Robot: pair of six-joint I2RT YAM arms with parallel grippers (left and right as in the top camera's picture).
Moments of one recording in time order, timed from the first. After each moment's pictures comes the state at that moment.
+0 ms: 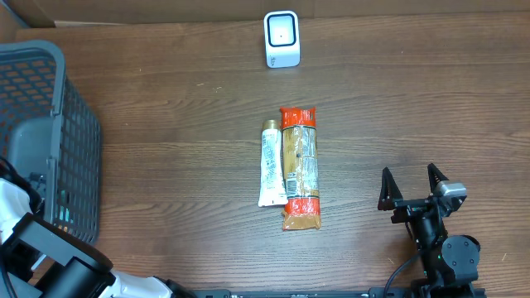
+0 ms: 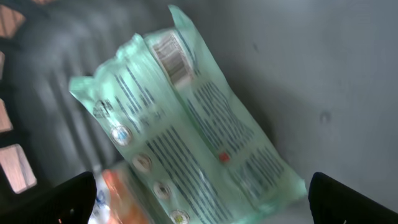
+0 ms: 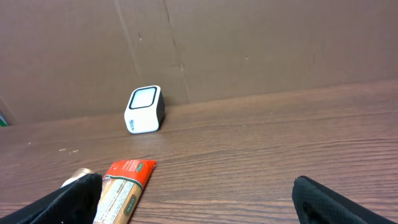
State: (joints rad) left arm 0.94 1.76 1.22 -0.71 -0.18 -0.39; right arm 0.13 0.01 0.02 -0.03 -0.02 0.20
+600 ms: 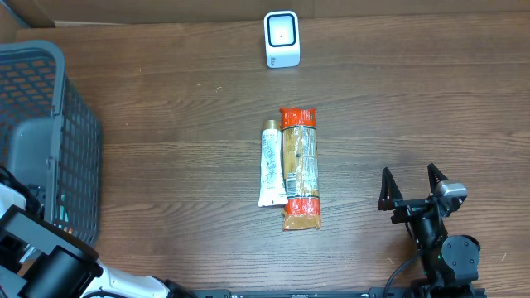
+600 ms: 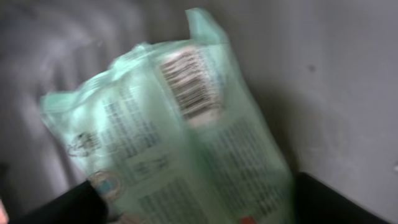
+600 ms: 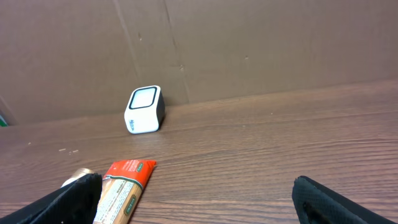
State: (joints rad) left arm 0.98 1.87 1.22 -0.64 -0.20 -0.40; right arm 0.13 0.01 0.02 -0.03 -0.02 0.20
